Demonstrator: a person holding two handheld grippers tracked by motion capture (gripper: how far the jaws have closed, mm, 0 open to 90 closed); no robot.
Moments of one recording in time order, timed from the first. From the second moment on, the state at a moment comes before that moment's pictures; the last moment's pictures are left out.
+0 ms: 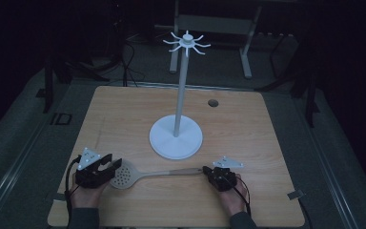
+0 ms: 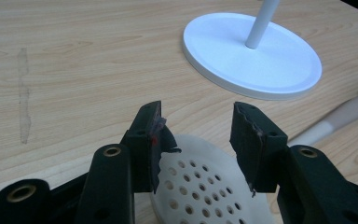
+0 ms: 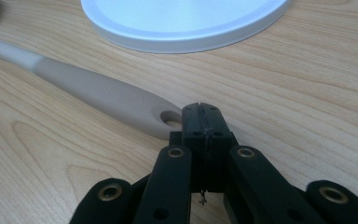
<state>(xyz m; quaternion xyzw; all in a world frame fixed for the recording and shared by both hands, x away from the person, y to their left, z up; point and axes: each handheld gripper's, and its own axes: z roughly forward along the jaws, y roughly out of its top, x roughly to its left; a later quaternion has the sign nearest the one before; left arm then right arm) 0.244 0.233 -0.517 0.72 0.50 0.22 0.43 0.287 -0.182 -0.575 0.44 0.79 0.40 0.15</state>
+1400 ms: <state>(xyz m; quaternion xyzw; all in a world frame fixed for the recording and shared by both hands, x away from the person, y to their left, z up) 0.278 0.190 -0.478 0.79 0.40 0.19 0.42 0.266 -0.273 -0.544 0.46 0.75 0.42 0.23</state>
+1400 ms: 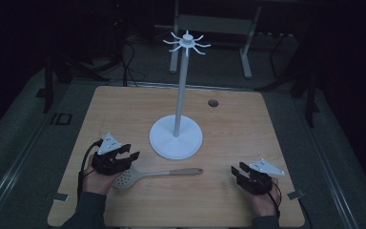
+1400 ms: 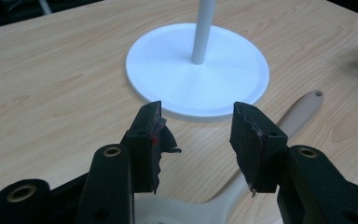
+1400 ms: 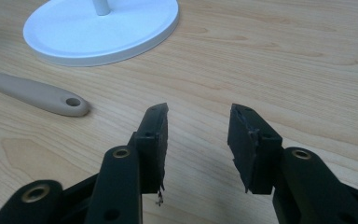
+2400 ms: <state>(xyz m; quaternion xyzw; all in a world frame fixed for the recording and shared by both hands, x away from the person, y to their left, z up) 0.321 0.146 -0.461 0.86 0.31 0.14 0.38 0.268 -0.280 -0.543 0.47 0.74 0.42 0.23</state>
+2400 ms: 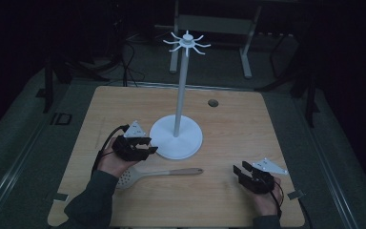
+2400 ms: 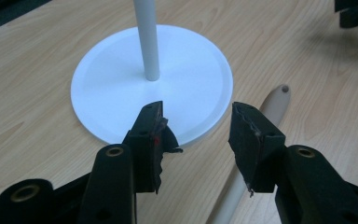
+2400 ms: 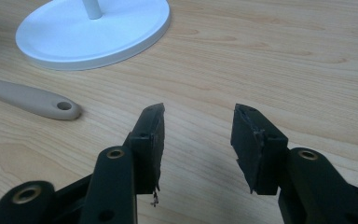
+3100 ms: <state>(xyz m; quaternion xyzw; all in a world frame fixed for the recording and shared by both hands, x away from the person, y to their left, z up) 0.334 0.108 -0.464 0.90 0.26 0.11 0.33 0.267 -0.283 -0.540 0.47 0.74 0.42 0.23</state>
